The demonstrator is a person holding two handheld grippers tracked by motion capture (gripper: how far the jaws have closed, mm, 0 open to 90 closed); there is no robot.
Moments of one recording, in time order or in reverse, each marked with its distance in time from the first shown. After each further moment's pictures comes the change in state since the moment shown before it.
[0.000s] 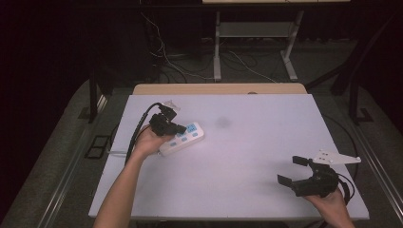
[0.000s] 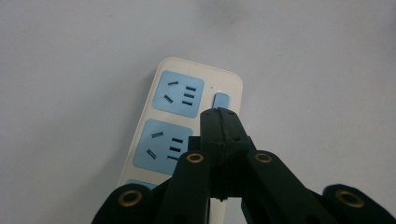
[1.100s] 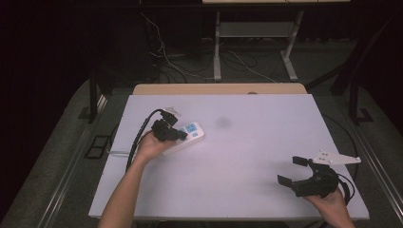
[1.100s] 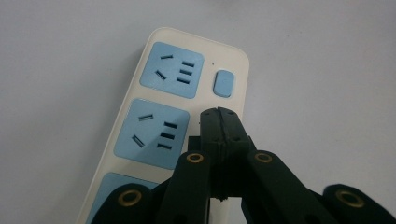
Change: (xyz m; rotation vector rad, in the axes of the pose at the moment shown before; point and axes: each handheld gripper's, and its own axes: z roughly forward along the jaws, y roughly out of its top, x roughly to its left) left arm 0.004 -0.016 0.020 0.015 -0.032 -0.031; right arm 0.000 -0.001 0.000 0.003 0.000 -0.002
